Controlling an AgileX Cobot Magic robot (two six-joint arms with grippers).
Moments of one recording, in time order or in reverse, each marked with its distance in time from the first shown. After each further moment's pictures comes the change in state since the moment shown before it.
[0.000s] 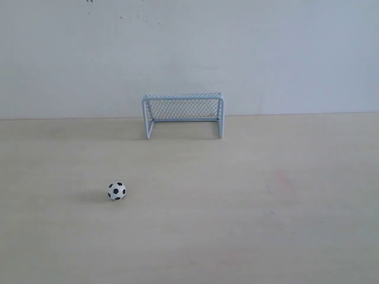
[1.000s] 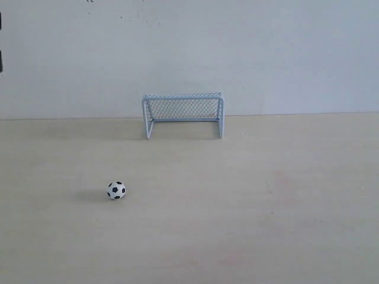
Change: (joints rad) left arm -0.138 0.833 -0.246 1.084 0.352 -0.562; right arm 0.000 0.000 0.000 0.000 0.002 0.000
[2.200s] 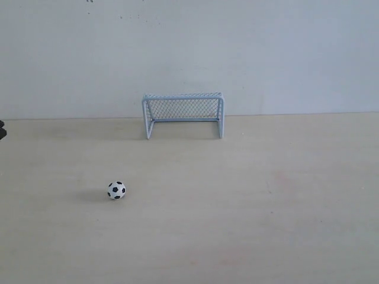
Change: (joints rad) left arm -0.028 -0.037 -0.142 -1.393 0.894 1.999; right arm 0.000 0.000 0.000 0.000 0.000 0.000
